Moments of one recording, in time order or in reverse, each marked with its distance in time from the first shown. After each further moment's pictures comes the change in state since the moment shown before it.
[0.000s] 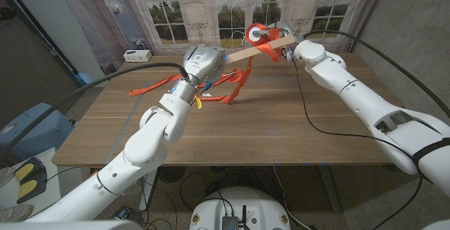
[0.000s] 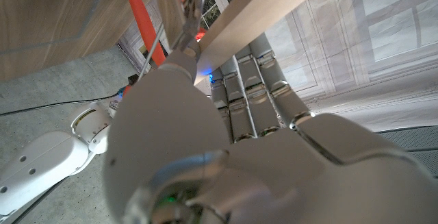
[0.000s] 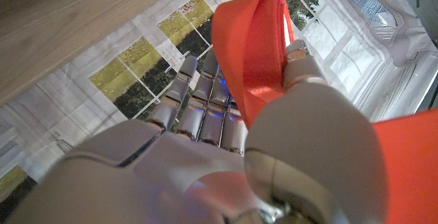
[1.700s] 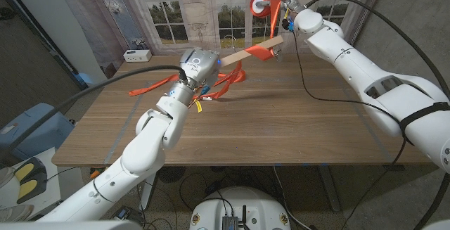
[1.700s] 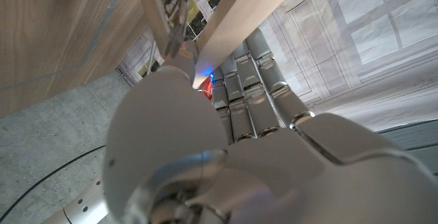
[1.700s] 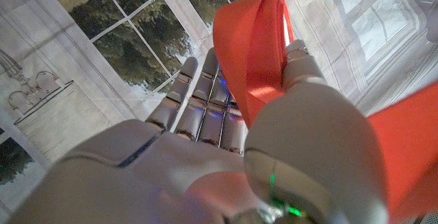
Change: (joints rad) left arm 0.039 -0.003 -0.012 -0.036 0.119 0.031 -0.126; left_hand -0.021 0.008 0.000 0.000 0.006 0.001 0.002 -0.010 0.000 0.005 -0.003 -0.006 0.009 0.030 -0.041 -0.012 0.020 -0.009 0.002 0.006 -0.002; right arm 0.212 0.061 -0.025 0.140 -0.096 -0.036 -0.066; right_hand 0.000 0.000 0.000 0.000 0.009 0.000 0.000 -0.003 0.004 -0.011 -0.011 0.000 0.000 0.000 0.000 -0.030 0.009 -0.014 -0.014 0.019 -0.005
